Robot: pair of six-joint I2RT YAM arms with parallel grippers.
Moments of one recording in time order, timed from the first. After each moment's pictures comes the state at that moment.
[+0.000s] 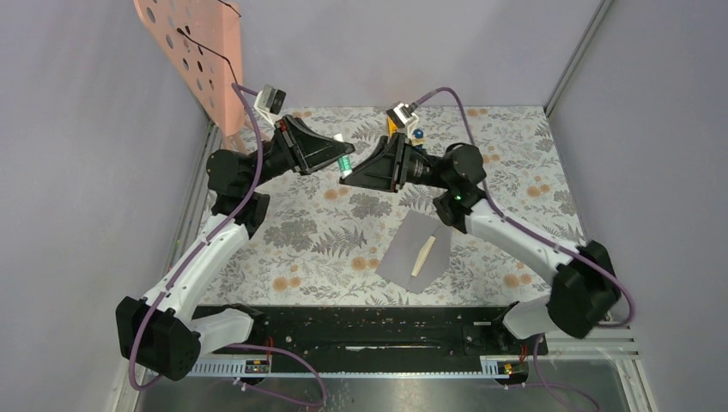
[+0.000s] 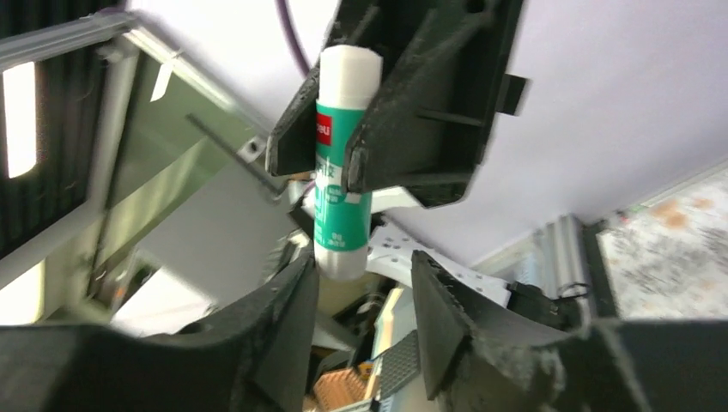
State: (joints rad) left arm -0.37 1.15 1.00 0.78 0.84 -1.50; right arm 0.68 1.48 1.11 0.99 -0.86 1.43
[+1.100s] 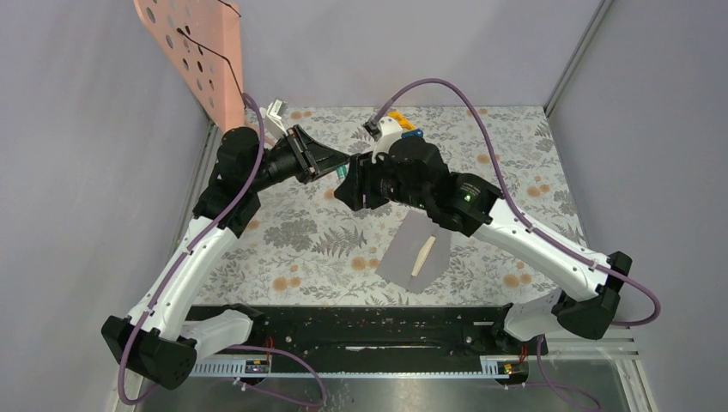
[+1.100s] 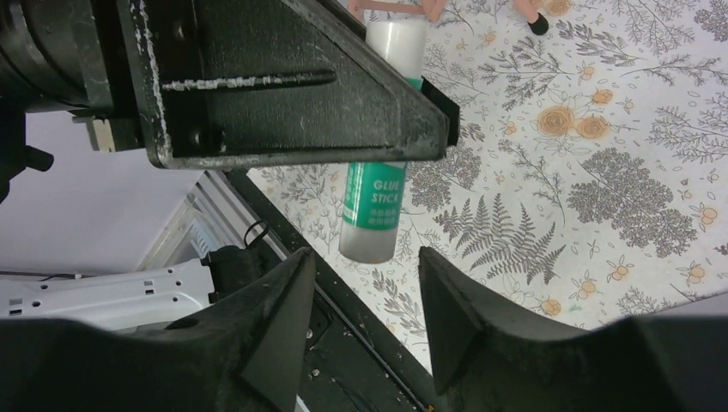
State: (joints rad) left arm -0.38 1.09 1.16 -0.19 0.58 -1.02; right arm 1.00 1.40 1.56 -0.54 0.04 0.52
